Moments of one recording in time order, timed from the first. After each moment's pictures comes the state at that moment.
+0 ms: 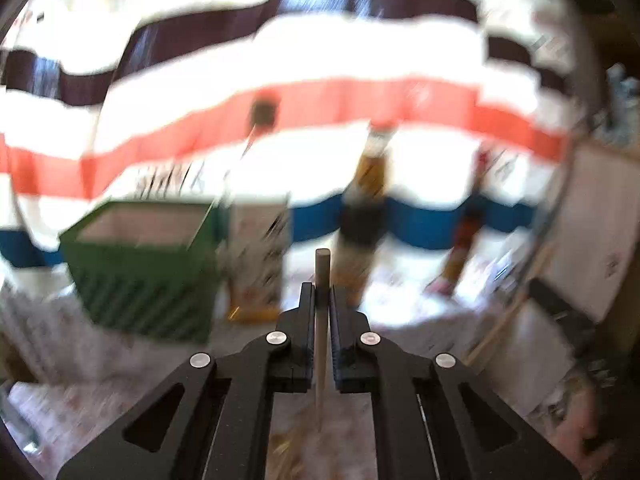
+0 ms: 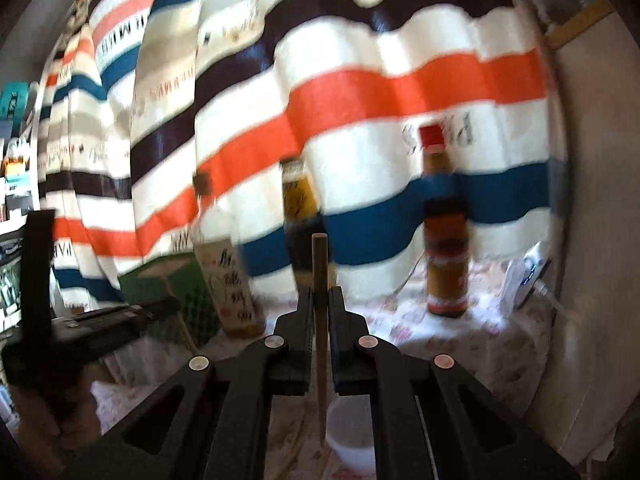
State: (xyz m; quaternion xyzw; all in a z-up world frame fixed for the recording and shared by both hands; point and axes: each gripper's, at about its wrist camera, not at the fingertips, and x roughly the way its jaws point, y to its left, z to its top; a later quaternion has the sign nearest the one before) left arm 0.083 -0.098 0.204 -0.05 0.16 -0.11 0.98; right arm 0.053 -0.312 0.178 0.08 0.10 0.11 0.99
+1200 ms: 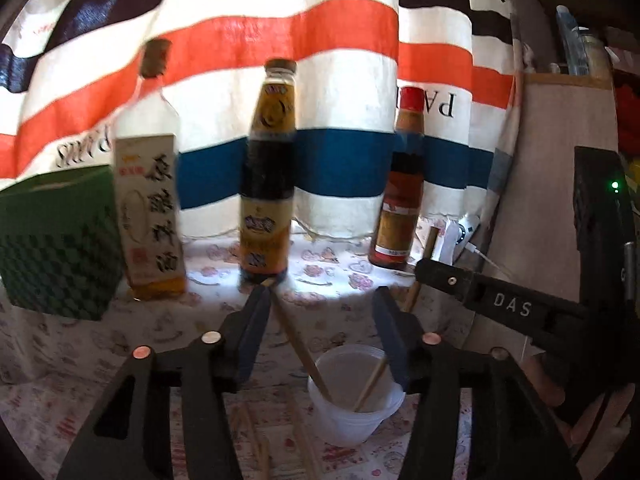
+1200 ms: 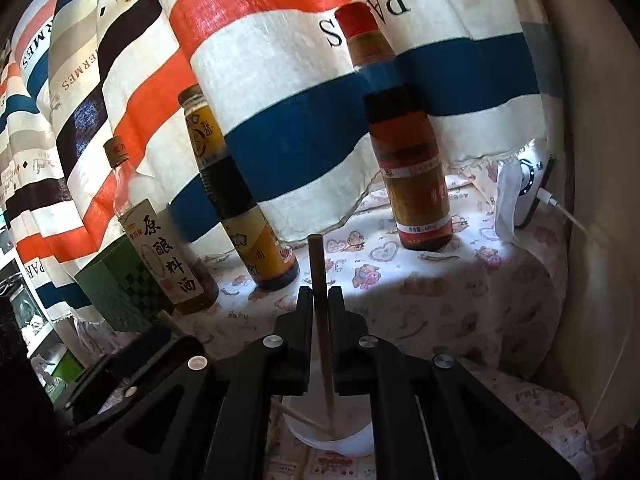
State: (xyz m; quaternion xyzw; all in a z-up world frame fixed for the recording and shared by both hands) left arm 0.102 -0.165 0.127 -0.03 0.16 -0.16 0.97; right arm 0.128 -0.349 0.121 0.16 0.22 0.09 0.96
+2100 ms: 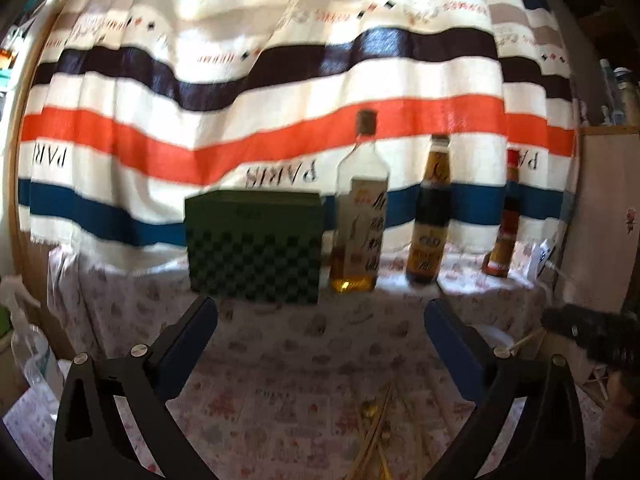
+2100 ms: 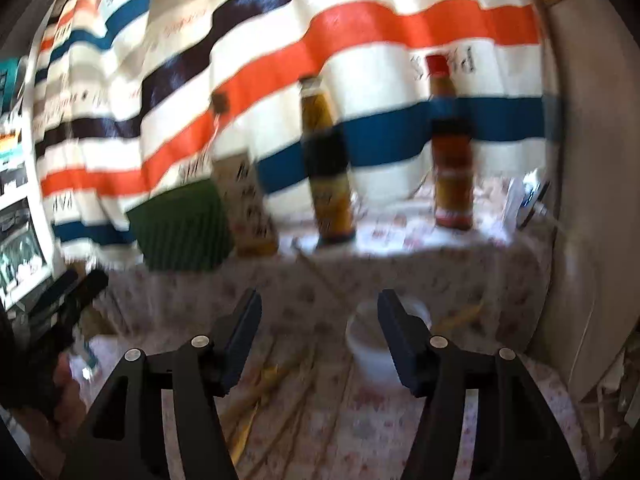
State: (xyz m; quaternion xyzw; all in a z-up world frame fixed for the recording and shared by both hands) left arm 0.003 -0.010 0.120 -0.04 0.10 0.00 0.99; right arm 0.018 -0.270 0.120 0.06 0.21 0.11 0.97
